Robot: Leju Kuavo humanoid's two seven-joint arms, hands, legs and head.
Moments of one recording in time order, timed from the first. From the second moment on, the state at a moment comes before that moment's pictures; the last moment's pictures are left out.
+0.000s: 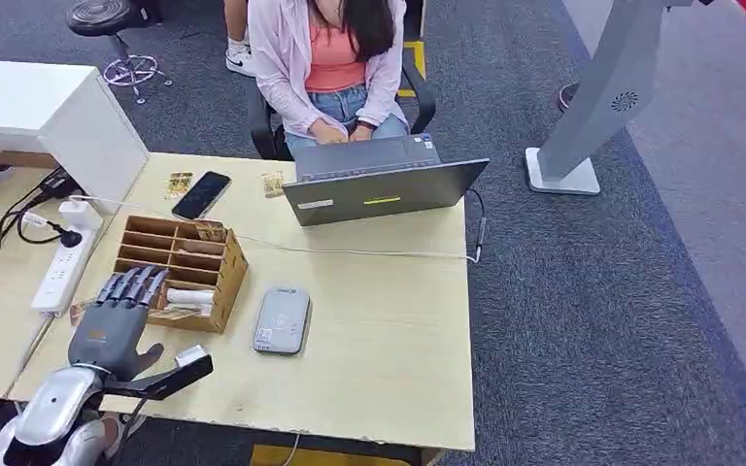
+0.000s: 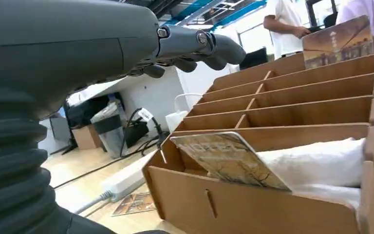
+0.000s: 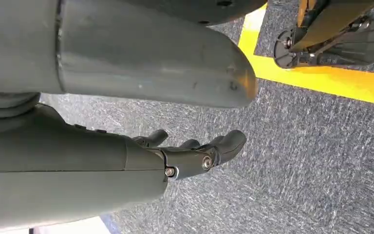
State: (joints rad) left arm -0.21 0.30 -0.36 -1.35 -1.25 0.09 0.04; right arm -0.09 0.18 -1.13 -0.20 1.26 -0.06 0.05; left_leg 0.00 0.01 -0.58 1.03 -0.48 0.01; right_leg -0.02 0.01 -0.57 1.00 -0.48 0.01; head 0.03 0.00
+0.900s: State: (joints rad) left arm -0.25 0.26 -0.32 -1.33 -1.39 0.31 0.07; right arm -0.09 0.18 -1.12 -0.20 1.28 -0.05 0.04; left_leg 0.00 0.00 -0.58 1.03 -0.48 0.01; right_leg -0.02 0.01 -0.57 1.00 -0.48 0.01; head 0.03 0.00
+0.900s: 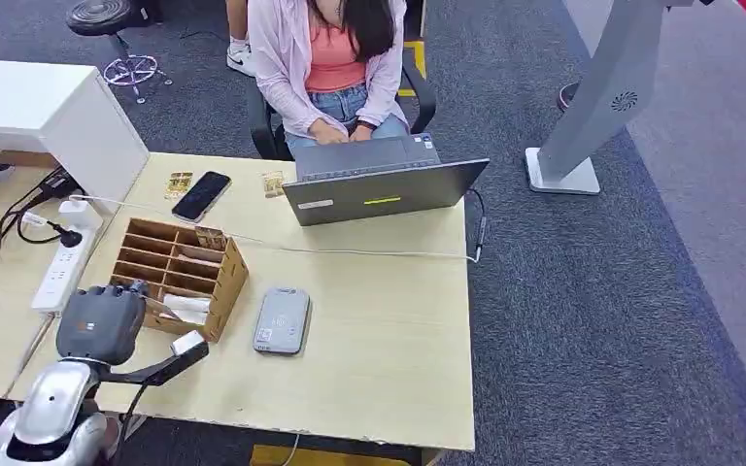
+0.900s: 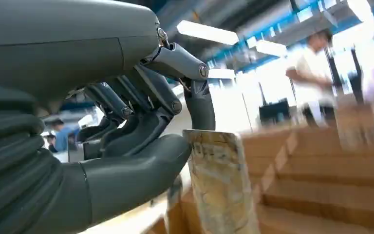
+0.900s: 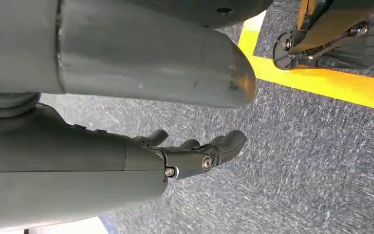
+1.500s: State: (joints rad) left arm -0.38 0.24 -0.24 -1.32 -1.41 0.52 -0.03; right arm -0.09 0.18 -1.08 -0.20 1.31 -0.04 0.02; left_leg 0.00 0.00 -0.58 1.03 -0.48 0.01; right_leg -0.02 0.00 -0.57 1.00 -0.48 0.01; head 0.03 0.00
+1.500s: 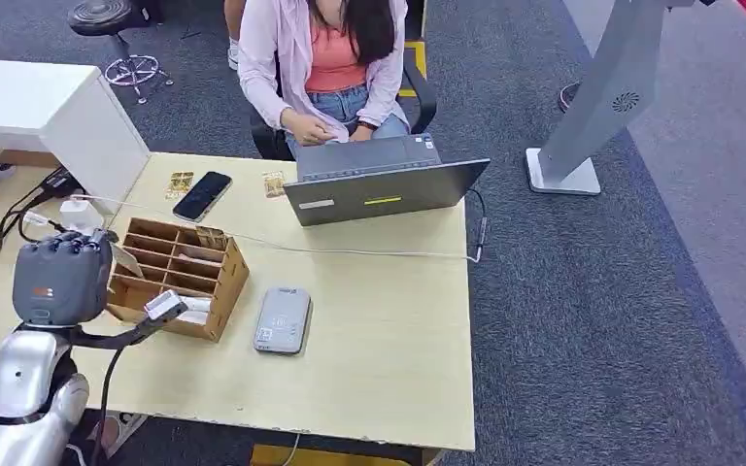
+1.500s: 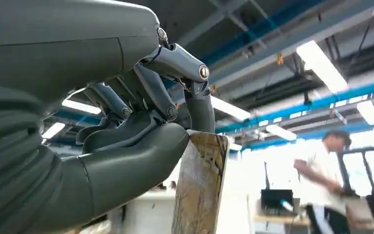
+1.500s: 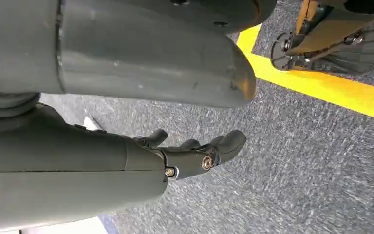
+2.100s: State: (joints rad) left arm -0.99 0.23 -0.23 -0.71 -1.51 0.52 -0.01; right arm -0.10 0.18 -1.02 -0.19 1.38 -0.01 0.02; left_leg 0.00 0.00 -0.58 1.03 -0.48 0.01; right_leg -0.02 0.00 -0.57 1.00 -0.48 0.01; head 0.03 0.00
